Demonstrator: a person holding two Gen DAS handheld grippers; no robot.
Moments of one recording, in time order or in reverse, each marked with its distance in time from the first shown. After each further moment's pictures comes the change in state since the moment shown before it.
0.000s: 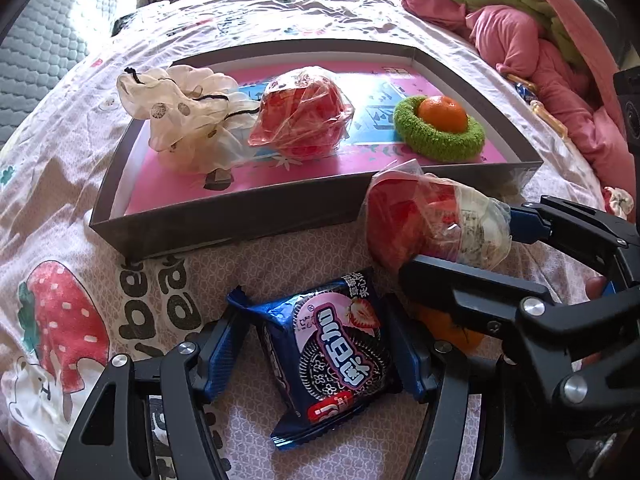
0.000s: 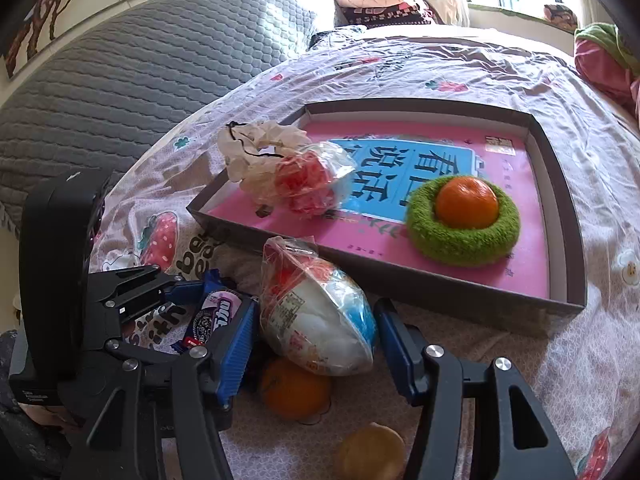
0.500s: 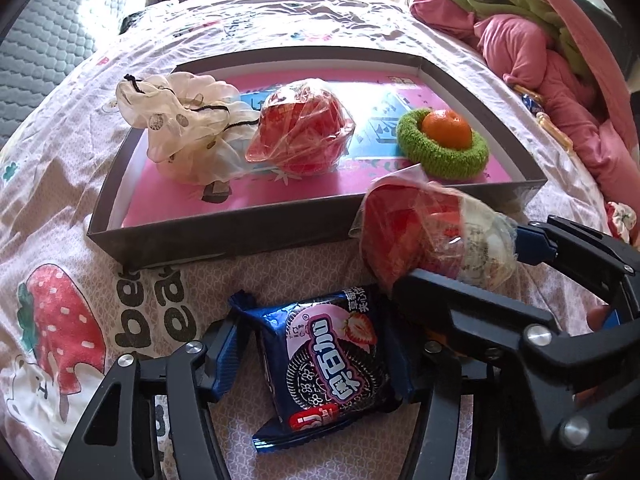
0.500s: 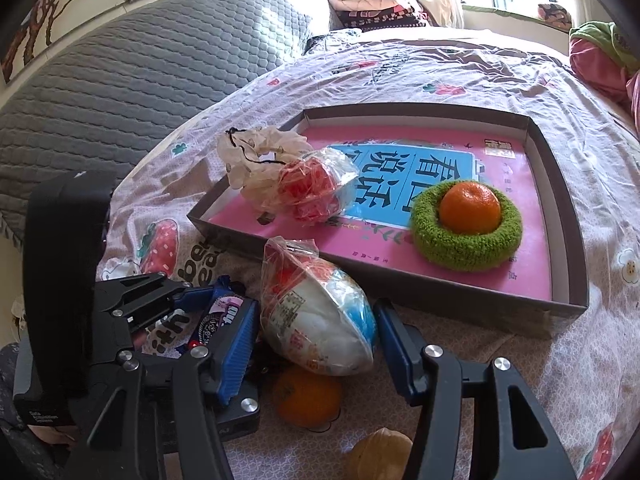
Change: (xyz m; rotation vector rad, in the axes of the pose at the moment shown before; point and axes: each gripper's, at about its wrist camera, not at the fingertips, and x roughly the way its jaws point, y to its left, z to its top) left arm 0.001 -0.002 0.009 -0.038 -0.012 -0.001; right arm -0.001 0.002 0.003 0.026 -0.024 -0.006
